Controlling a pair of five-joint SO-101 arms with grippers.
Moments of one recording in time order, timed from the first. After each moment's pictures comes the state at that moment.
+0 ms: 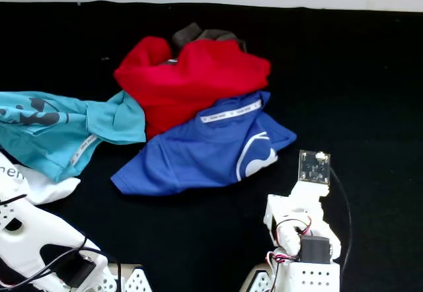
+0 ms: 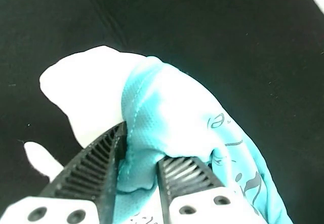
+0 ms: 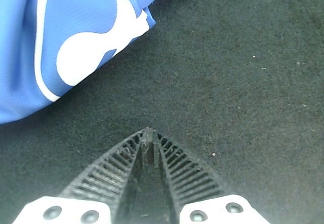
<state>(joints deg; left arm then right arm) -59.9 44.4 -92.7 97.6 6.7 -1.7 -103.4 95.9 70.6 -3.6</state>
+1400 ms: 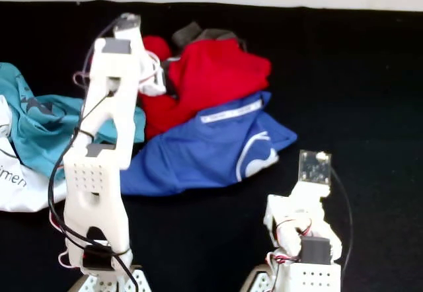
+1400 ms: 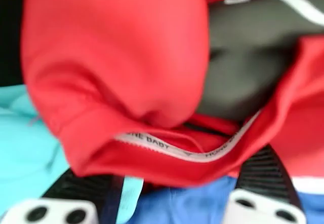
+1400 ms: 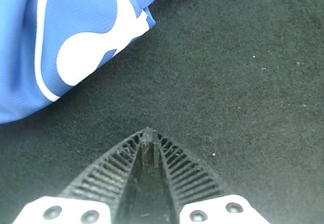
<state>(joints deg) -3.7 42.0 -34.0 76.4 11.4 -1.7 -103.4 95.9 70.6 -3.6</state>
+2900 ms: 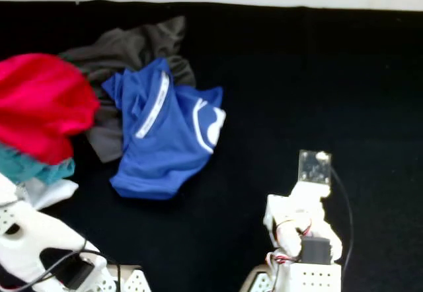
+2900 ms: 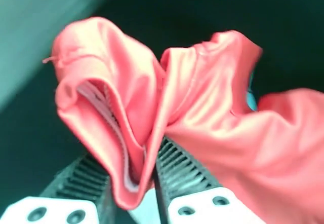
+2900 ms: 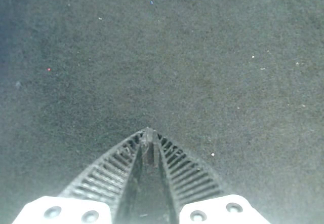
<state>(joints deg) -63.0 39.7 -89.1 90.2 -13.6 -1.7 -103.4 95.9 70.6 -3.6</state>
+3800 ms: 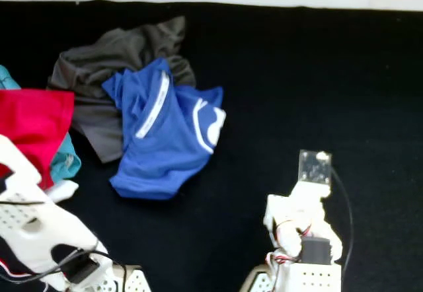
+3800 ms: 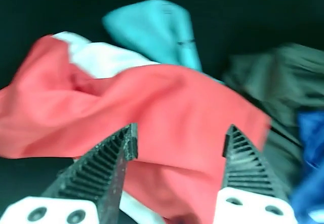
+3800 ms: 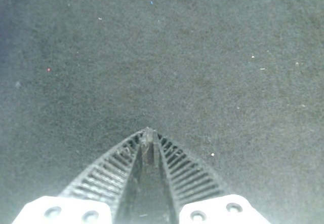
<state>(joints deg) -44.2 27.9 -74.7 101.4 -10.5 -1.7 -103.4 95.9 70.6 -3.6</state>
